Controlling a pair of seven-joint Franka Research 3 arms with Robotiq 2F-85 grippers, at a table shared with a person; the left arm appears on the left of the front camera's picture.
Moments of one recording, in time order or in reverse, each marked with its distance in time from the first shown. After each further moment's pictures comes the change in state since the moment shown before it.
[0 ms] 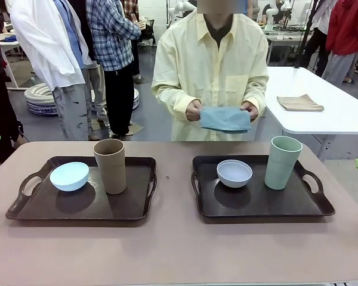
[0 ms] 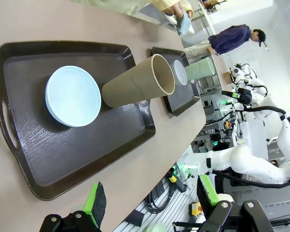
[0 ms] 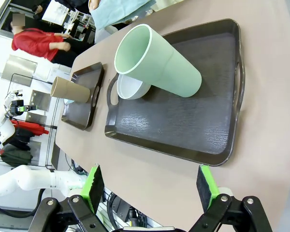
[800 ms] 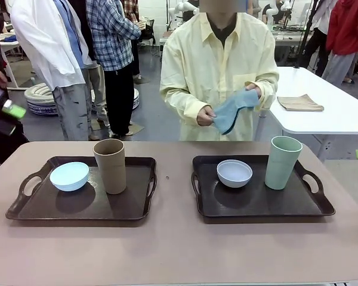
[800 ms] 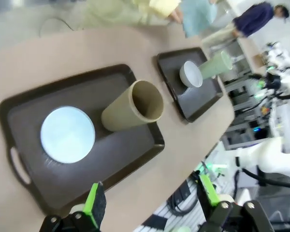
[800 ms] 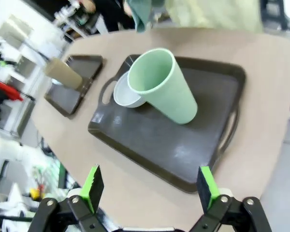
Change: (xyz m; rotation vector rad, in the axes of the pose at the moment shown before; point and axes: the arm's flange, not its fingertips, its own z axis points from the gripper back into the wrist) left arm 0.064 -0.129 -0.028 0.231 0.047 -0.198; right arm 0.042 0.022 0.009 -0.057 0.005 0.347
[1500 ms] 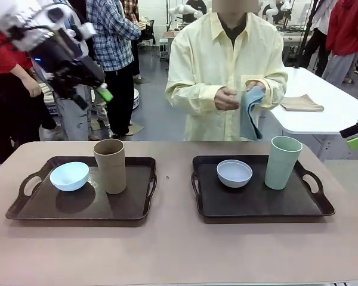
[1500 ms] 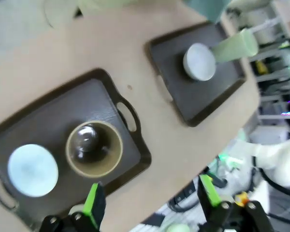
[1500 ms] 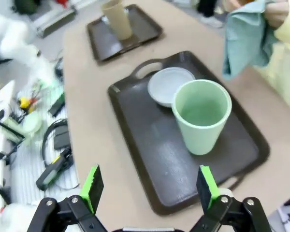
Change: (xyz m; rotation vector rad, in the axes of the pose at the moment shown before) left arm 0.111 -0.134 -0.145 0.201 0.260 -0.040; right arm 0.067 -0.012 -0.025 0.266 0.165 0.588
